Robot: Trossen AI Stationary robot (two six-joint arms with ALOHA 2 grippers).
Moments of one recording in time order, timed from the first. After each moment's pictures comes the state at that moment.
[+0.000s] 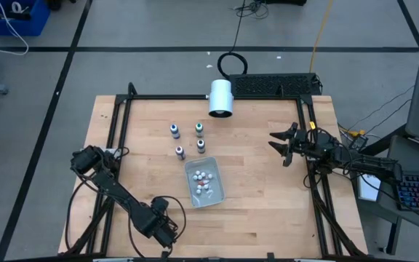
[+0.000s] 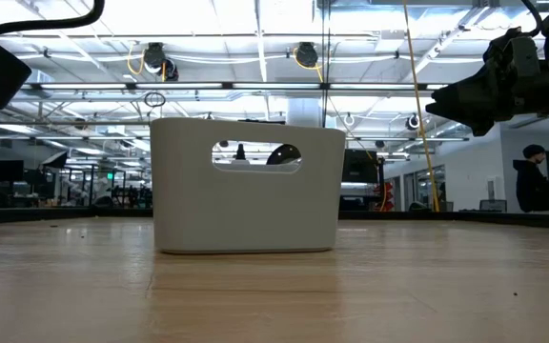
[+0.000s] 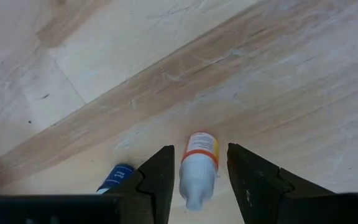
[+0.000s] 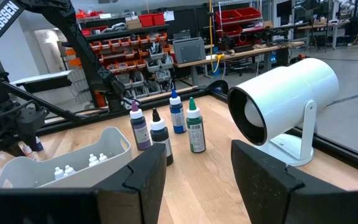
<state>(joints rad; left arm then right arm) -0.74 1.92 1.28 -1.05 0.11 -1.82 -0.23 0.05 0.01 0.04 0.08 0.15</state>
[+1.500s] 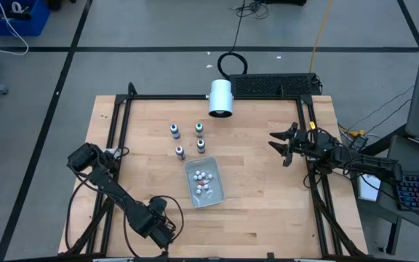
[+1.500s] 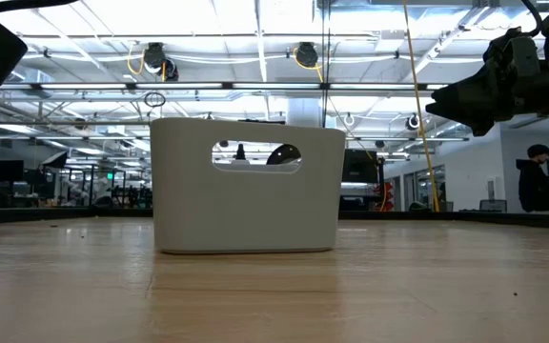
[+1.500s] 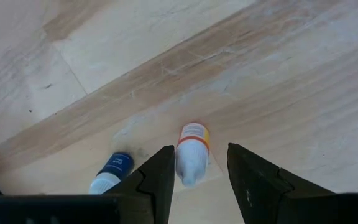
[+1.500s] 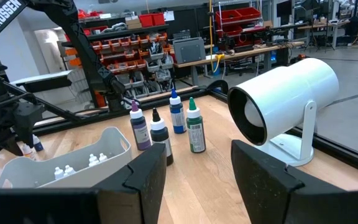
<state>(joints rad) -0.76 1.88 1.28 -1.05 0.09 -1.87 -0.23 0.05 0.01 0.04 0.08 0.15</state>
